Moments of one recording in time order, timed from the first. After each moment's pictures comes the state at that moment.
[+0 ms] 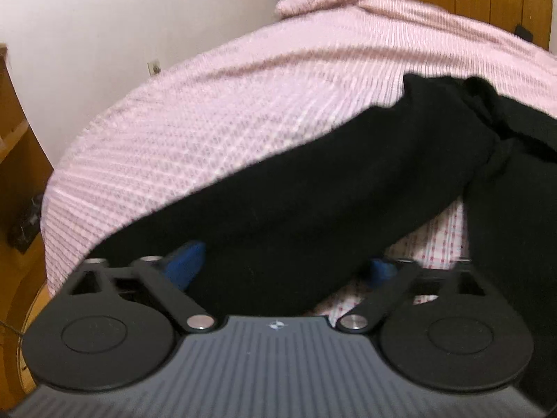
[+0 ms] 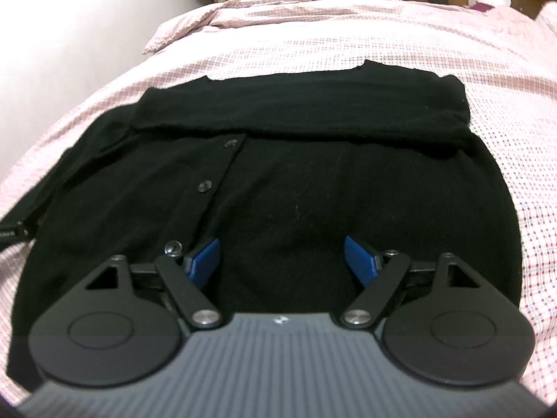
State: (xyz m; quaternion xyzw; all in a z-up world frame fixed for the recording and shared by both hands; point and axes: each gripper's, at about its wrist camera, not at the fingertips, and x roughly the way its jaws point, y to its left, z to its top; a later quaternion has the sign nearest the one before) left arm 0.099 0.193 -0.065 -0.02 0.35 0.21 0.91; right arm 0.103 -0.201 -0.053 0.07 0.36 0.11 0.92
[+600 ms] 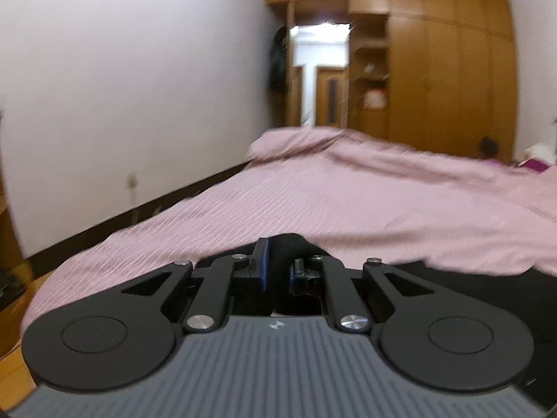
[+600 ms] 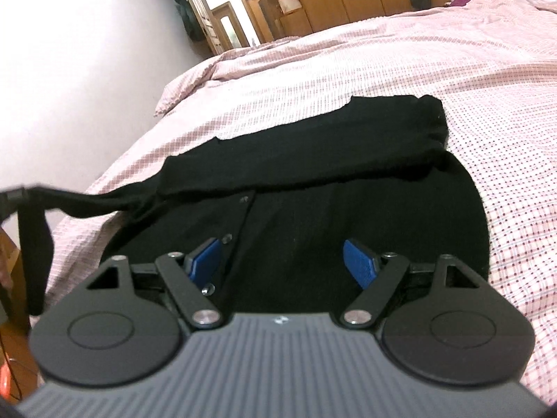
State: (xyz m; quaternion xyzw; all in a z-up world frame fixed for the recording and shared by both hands) left arm 0.121 0.167 0.058 -0.04 0.13 0.15 0.98; right arm 0.077 -0.233 -0.024 0.16 0.30 0.12 0.93
